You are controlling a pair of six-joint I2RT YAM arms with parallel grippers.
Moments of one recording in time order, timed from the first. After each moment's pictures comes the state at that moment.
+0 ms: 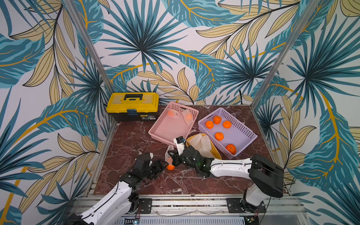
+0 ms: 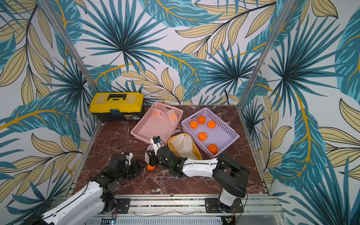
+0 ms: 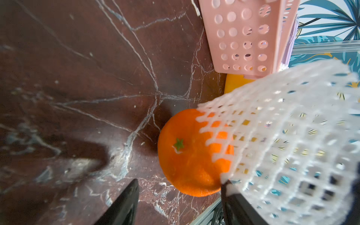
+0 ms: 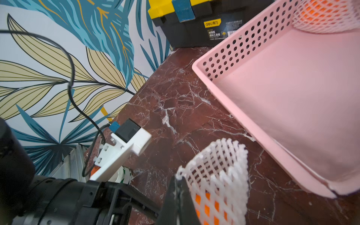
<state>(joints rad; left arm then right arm) -0.42 0.77 0.21 -0.16 0.38 -1.18 1.05 1.65 0.85 0.44 0.15 0.54</state>
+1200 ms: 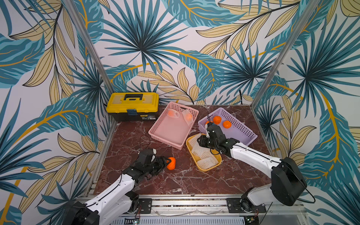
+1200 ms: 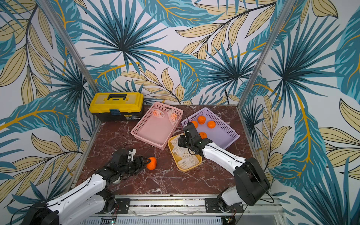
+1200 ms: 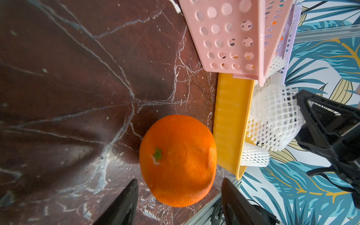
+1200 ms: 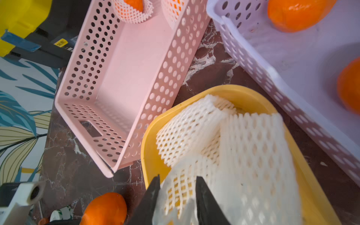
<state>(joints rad) -0.43 0.91 0.32 -0.15 0.41 -1.12 0.56 1.49 0.96 -0.26 -0.01 0.69</state>
